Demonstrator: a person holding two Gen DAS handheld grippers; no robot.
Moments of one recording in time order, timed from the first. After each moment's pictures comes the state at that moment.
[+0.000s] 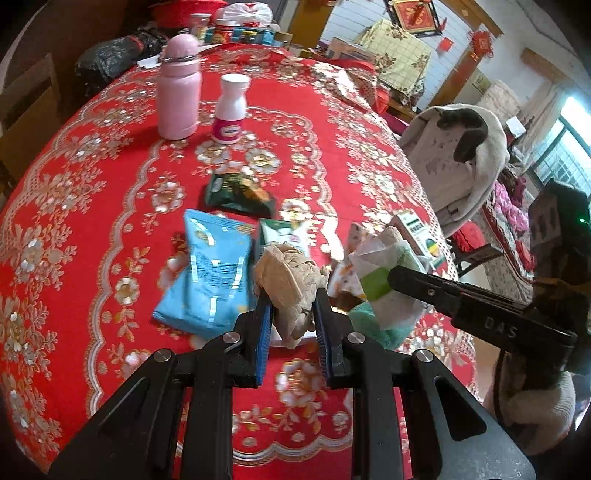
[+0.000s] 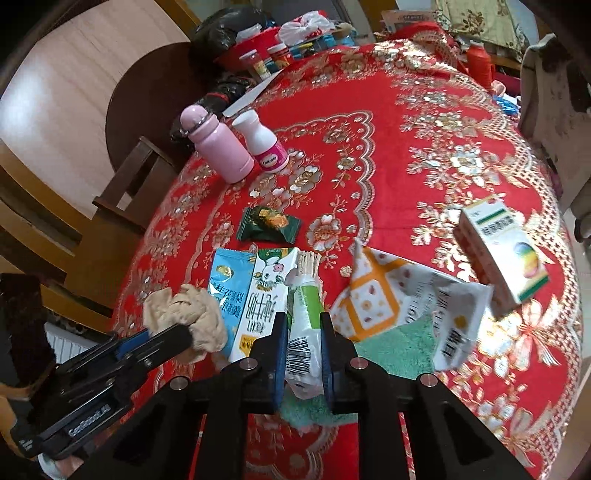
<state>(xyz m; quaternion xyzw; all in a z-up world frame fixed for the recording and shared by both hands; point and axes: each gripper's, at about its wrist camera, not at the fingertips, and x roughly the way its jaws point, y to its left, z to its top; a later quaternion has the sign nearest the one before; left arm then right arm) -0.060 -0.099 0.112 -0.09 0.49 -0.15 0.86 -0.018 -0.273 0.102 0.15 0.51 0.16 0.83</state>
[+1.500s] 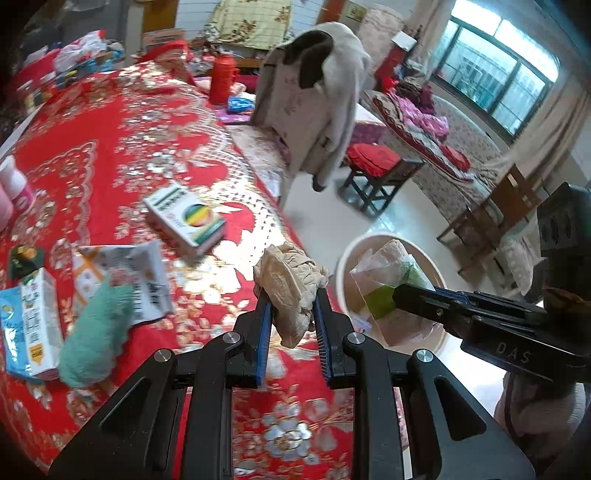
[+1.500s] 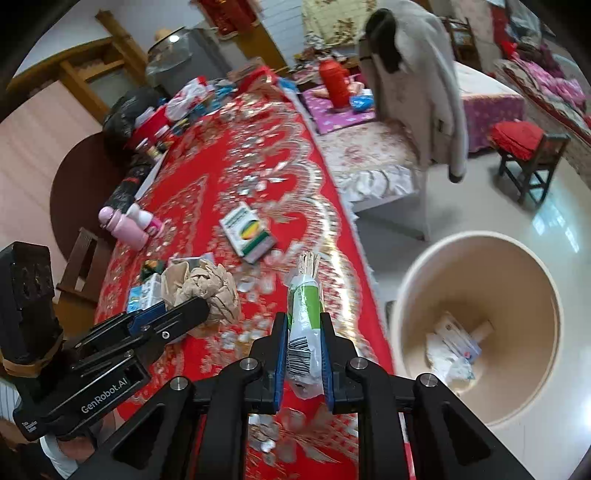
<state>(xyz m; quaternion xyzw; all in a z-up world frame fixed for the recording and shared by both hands) -0.118 -0.358 0.130 0.04 0.47 -0.35 0.81 -0.175 -0.507 0.126 0.24 0.47 -0.02 0.85</state>
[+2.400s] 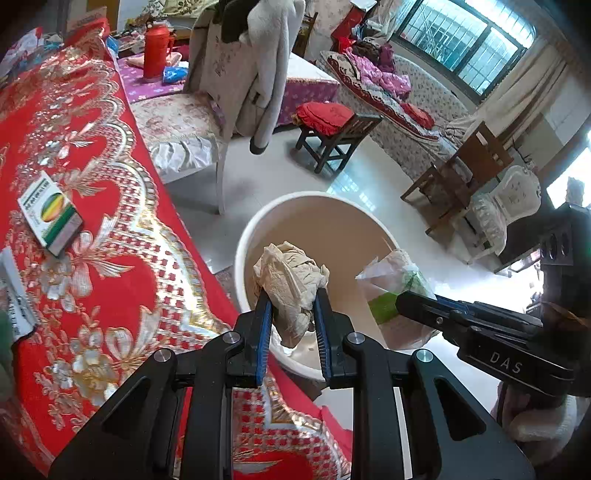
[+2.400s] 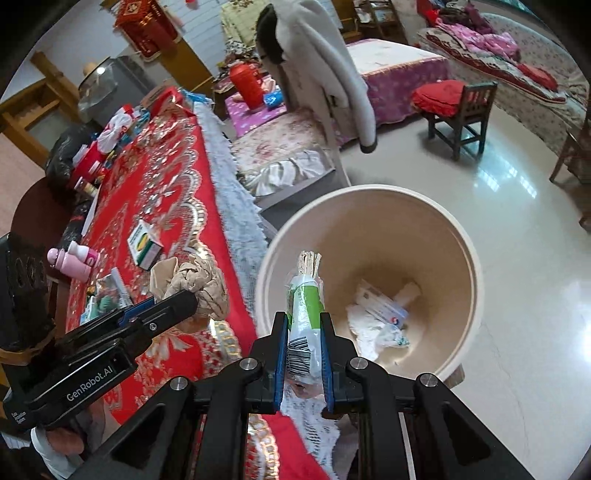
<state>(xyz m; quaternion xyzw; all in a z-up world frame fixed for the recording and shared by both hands) -0.149 -0.479 0.085 0.07 0.52 -0.41 0.75 -0.249 -0.609 0.090 0.29 0.48 -0.13 0.82</state>
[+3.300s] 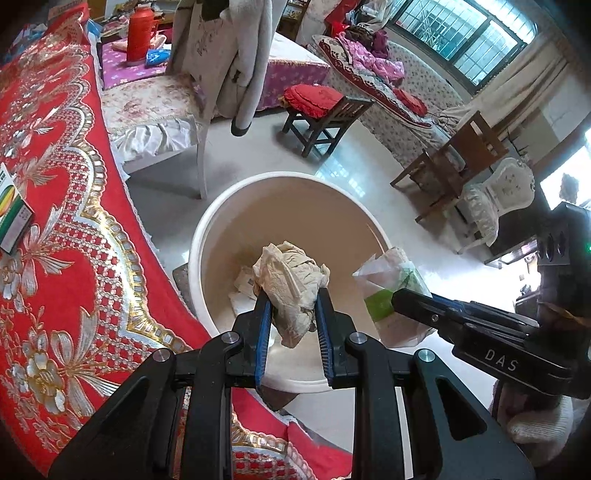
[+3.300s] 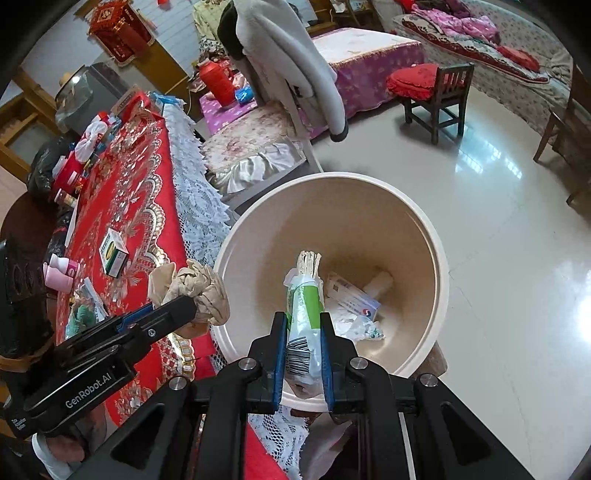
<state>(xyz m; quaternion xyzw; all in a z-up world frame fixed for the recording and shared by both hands) -0.156 -0.514 0.063 0.06 0.54 -0.43 0.72 -0.262 -0.641 0.072 0.30 0.50 -0.15 0.80</state>
